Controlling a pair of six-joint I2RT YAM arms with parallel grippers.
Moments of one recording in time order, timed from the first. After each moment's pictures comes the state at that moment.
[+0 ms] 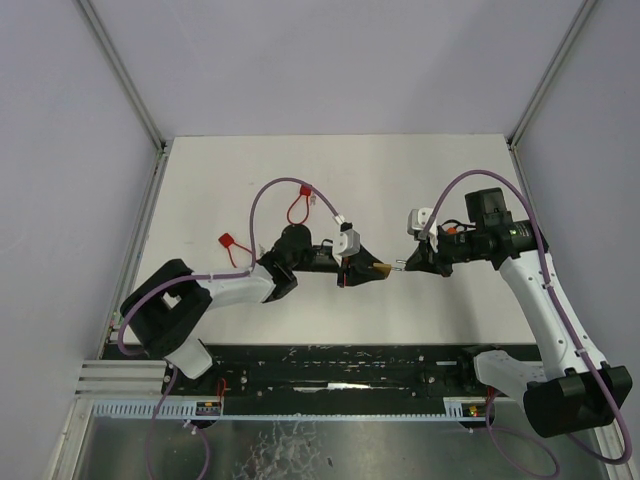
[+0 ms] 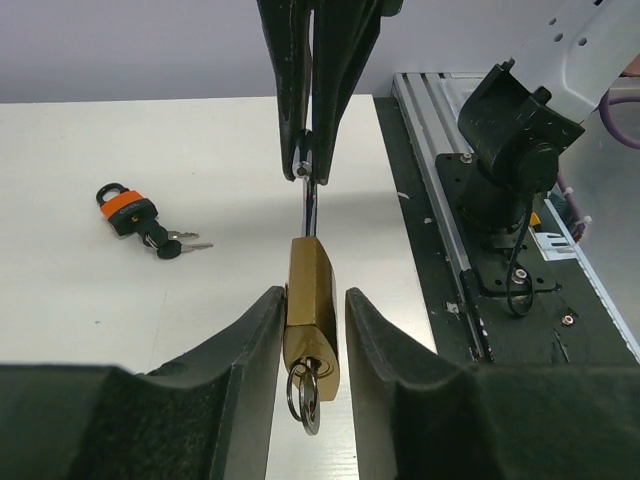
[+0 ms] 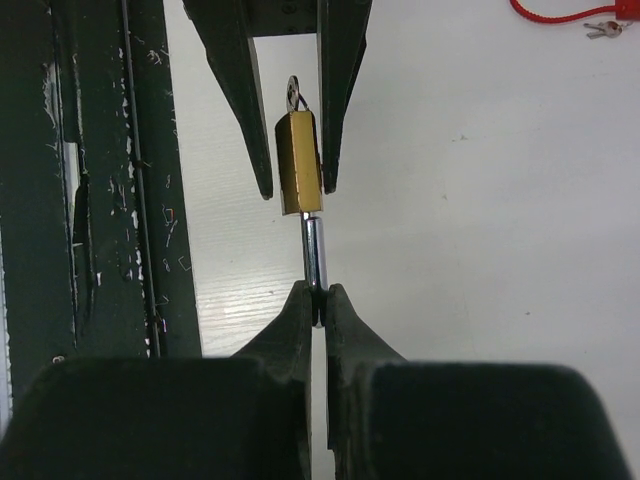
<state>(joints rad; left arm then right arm) -0.82 1.59 0.73 0.90 0.79 -0.03 0.18 1.09 1.09 -1.08 -0.91 -1.03</state>
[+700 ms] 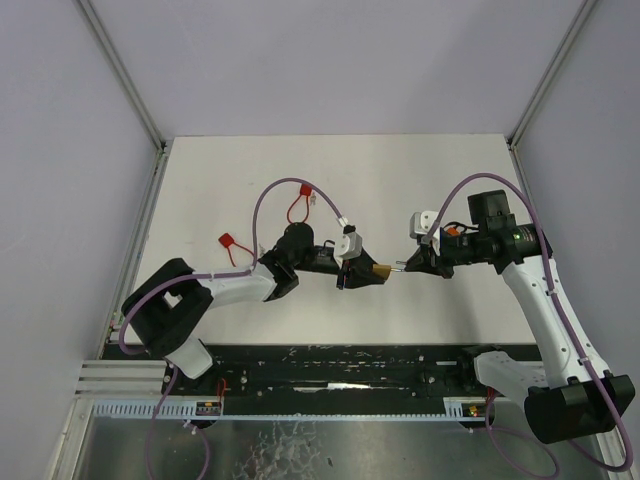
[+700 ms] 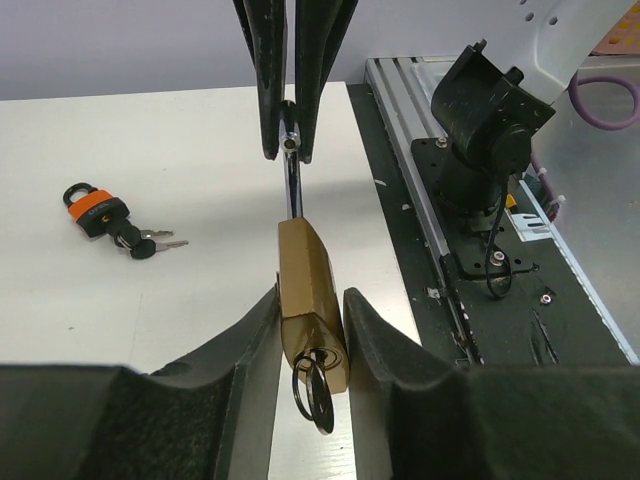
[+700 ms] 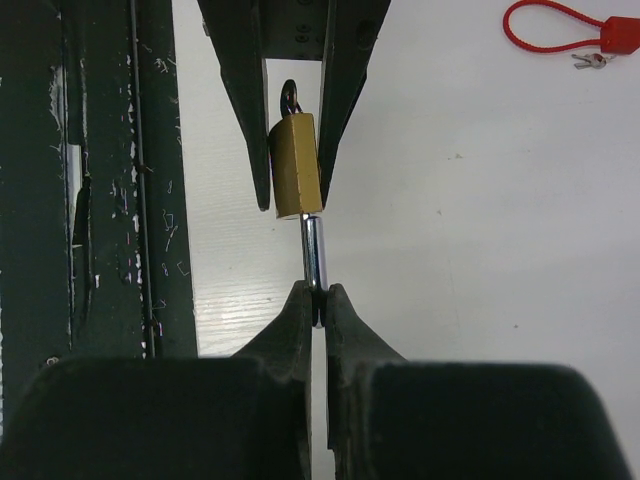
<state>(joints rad) -0.82 1.60 0.76 0.86 0.86 -0.01 0.18 1.06 1.09 -1.09 -0.94 -1.06</state>
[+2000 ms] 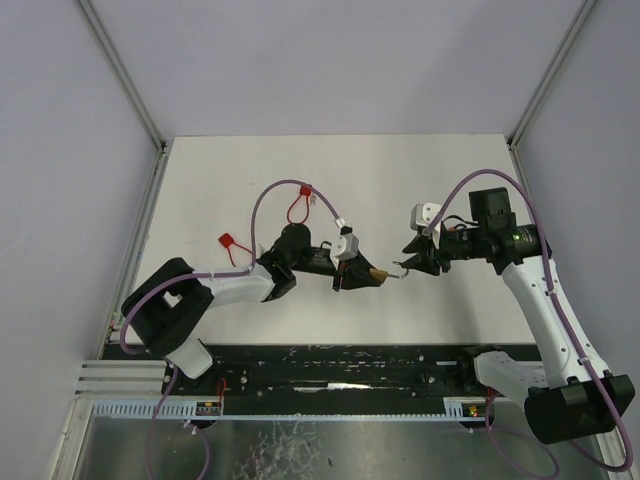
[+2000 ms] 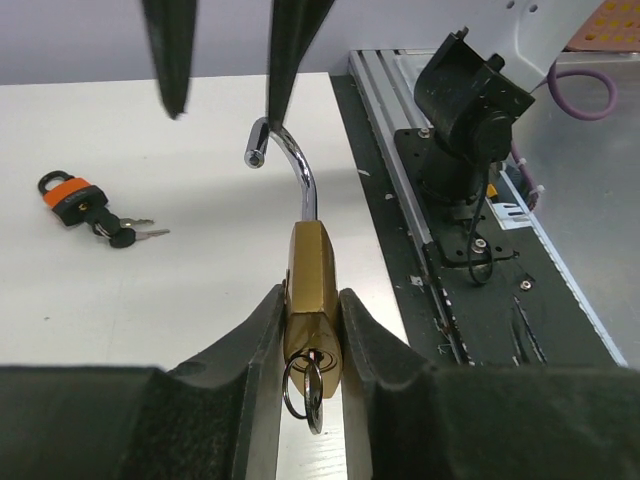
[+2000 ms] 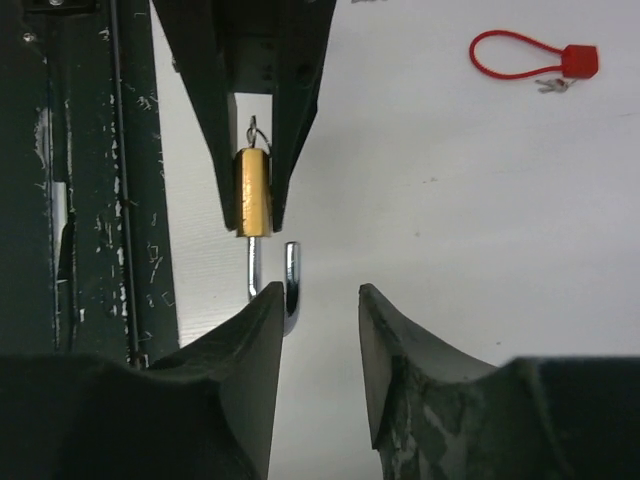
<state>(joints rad) -0.80 1.60 0.74 0.88 0.90 -0.04 0.18 1.06 1.08 -1.01 -0.96 -0.99</state>
